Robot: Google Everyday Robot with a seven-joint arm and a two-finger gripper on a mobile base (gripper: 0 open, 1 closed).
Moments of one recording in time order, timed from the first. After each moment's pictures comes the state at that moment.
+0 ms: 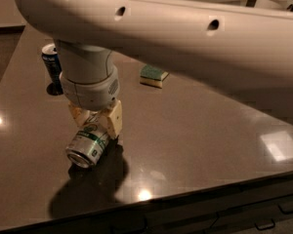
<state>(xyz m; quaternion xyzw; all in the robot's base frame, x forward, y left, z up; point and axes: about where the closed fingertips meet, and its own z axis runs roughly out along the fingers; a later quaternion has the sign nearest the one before) 0.428 0.094 0.870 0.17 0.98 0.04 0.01</state>
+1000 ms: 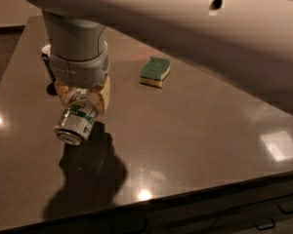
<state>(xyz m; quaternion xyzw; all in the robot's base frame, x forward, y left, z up) 0.459 0.121 0.907 0.09 0.99 0.09 0.07</state>
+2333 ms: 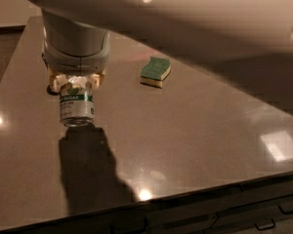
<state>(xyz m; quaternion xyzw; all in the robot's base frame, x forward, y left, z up) 0.471 0.128 0.956 -0.12 0.96 0.13 0.22</state>
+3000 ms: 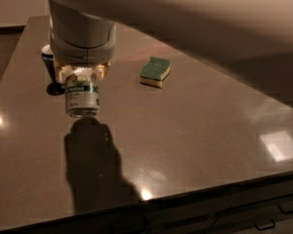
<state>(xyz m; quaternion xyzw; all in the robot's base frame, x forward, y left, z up) 0.483 0.118 0.970 -0.12 0.95 0.12 0.25</state>
